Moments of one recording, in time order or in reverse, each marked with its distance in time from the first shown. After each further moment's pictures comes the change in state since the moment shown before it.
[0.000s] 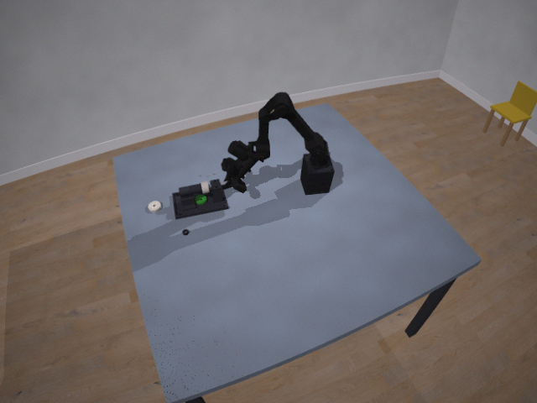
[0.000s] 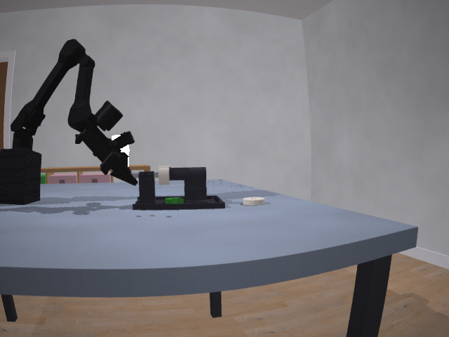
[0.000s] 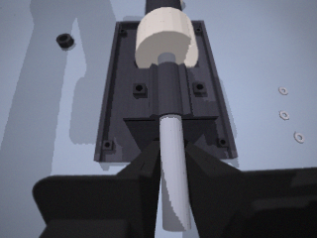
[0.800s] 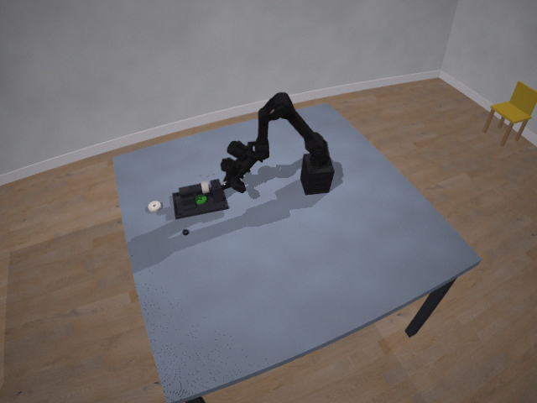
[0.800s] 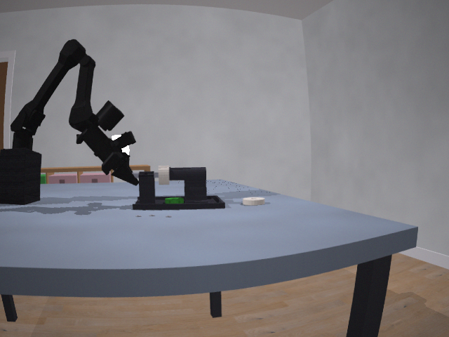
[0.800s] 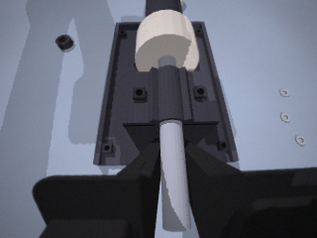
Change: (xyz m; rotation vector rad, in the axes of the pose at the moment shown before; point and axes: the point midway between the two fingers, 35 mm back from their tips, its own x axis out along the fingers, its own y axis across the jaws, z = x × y) arm 0.003 0.000 0.002 0.000 0.000 0.000
